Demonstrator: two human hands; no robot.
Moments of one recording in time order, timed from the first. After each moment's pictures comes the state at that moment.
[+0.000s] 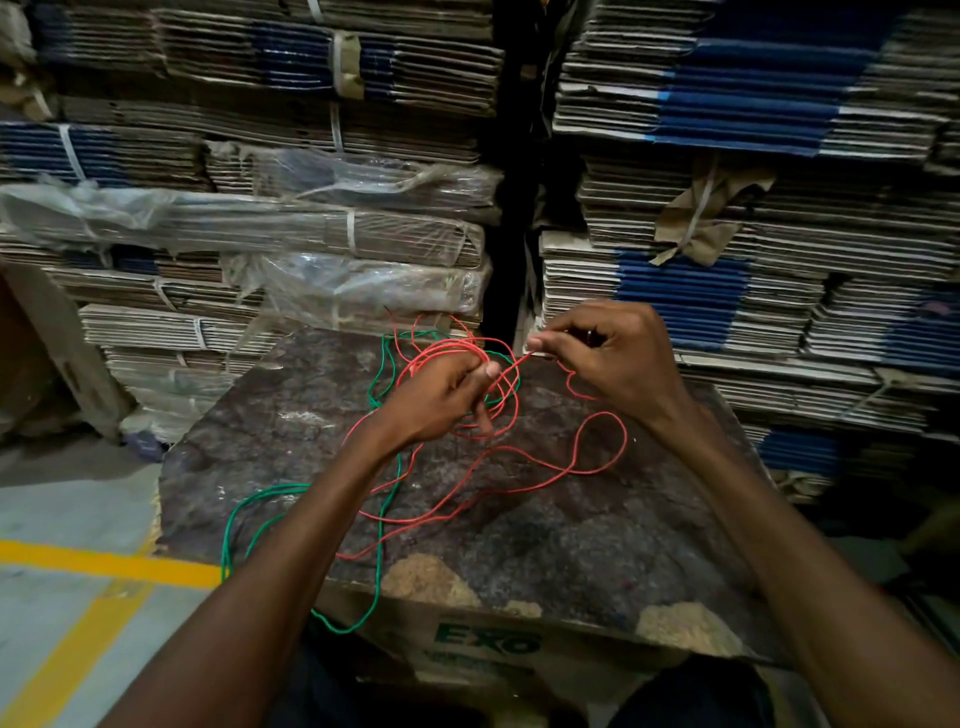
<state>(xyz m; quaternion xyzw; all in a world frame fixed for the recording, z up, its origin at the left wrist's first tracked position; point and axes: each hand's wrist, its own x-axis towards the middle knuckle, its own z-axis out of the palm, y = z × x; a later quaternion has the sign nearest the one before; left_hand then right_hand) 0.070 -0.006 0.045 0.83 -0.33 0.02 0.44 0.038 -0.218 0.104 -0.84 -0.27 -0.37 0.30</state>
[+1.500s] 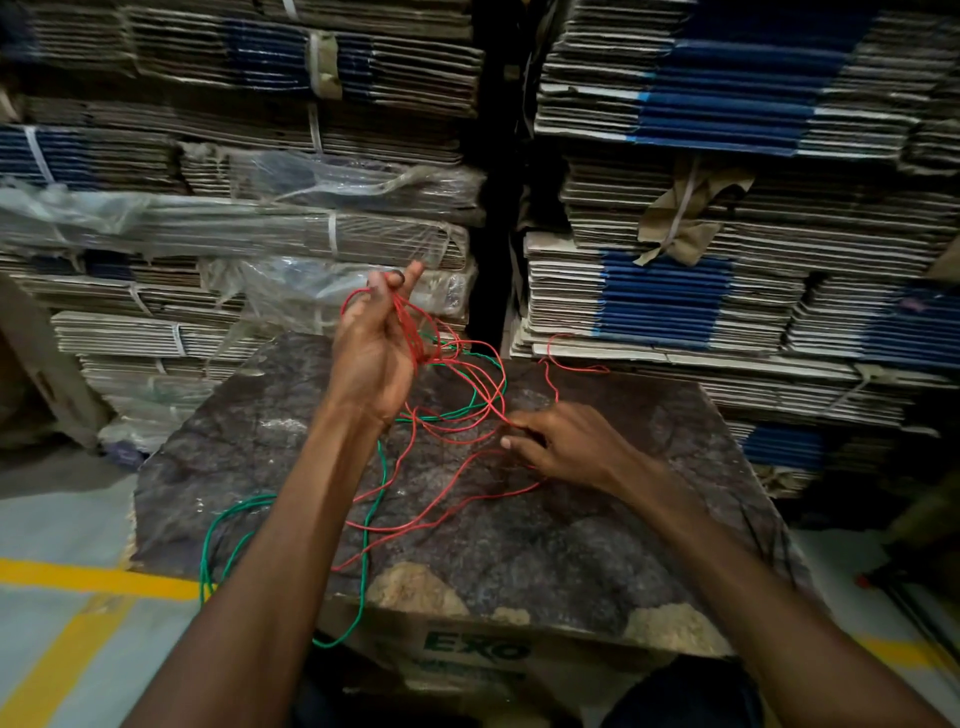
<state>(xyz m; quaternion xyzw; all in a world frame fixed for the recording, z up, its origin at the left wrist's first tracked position) 0.083 0.002 0.081 0.39 -0.19 0.04 0.90 0.044 -0.227 0.014 -0.93 -0.31 -0.15 0.10</state>
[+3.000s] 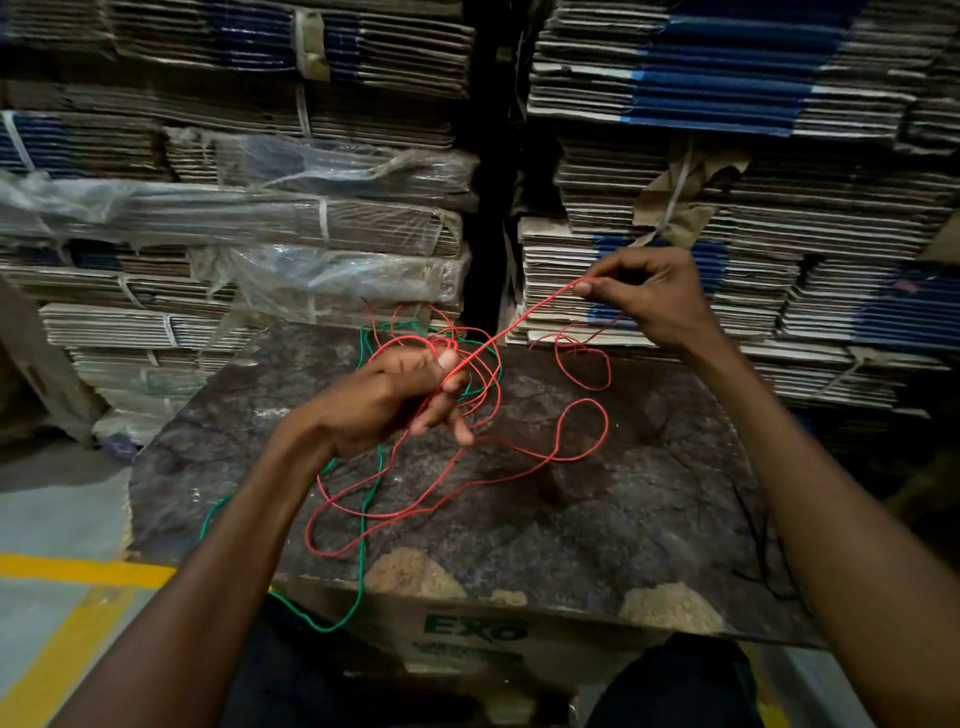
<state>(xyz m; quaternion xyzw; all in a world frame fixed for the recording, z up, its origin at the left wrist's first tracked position) 0.035 0.019 0.070 0.62 -0.36 -0.22 0.66 0.072 -0.278 0.122 -0.80 -0.25 -0.25 0.49</state>
